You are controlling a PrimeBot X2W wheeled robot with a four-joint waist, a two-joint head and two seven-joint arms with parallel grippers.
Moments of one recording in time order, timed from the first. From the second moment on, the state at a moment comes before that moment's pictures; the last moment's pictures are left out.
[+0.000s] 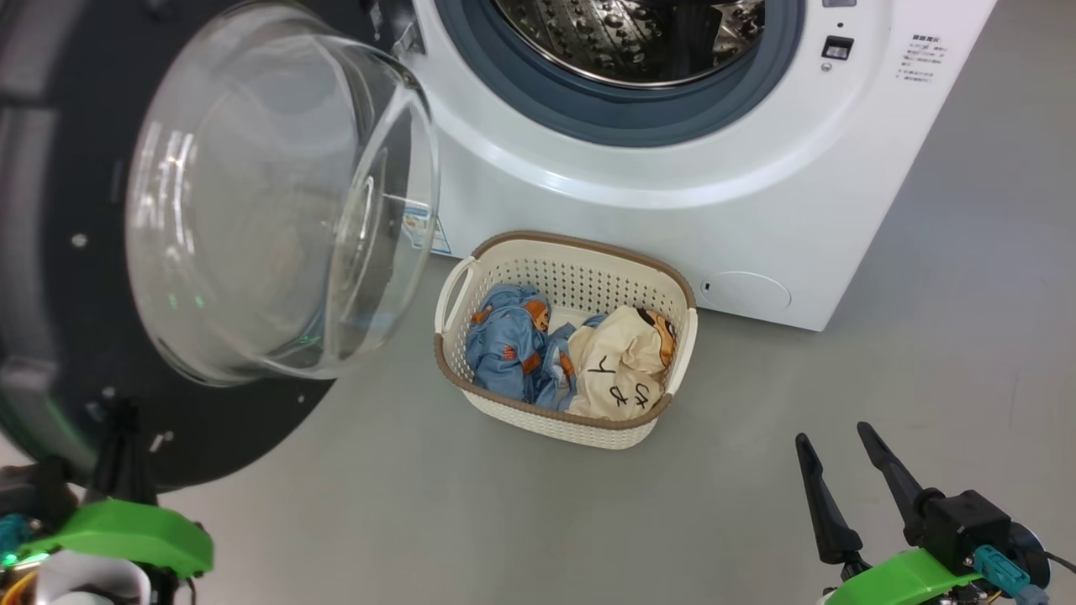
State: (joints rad) left arm -0.19 0.33 -0.17 0.29 -0.57 0.19 -0.25; right arm -0.01 -0.07 -0.02 0.16 0.12 0.13 -0.25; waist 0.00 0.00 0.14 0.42
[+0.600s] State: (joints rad) left arm -0.33 0.36 0.04 0.51 -0.56 0.12 -0.25; right arm -0.03 -0.10 -0.01 0.15 0.11 0.13 -0.25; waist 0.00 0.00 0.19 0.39
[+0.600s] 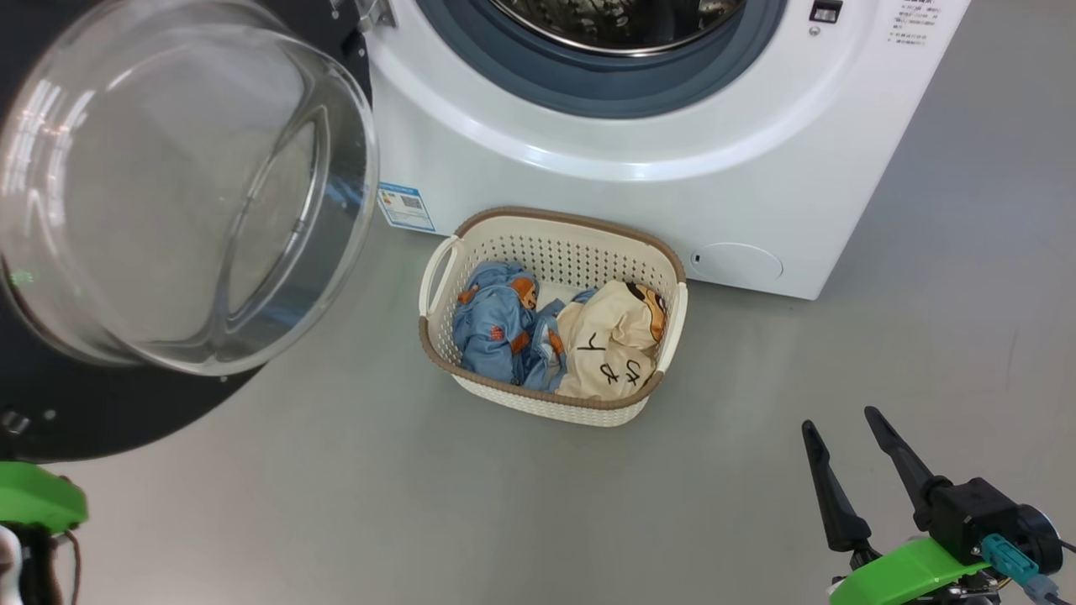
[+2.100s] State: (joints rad) left arm -0.33 0.17 0.35 0.29 -0.24 -0.08 -0.26; right arm -0.06 -0.09 0.02 0.15 0.09 0.13 -0.24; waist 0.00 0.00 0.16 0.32
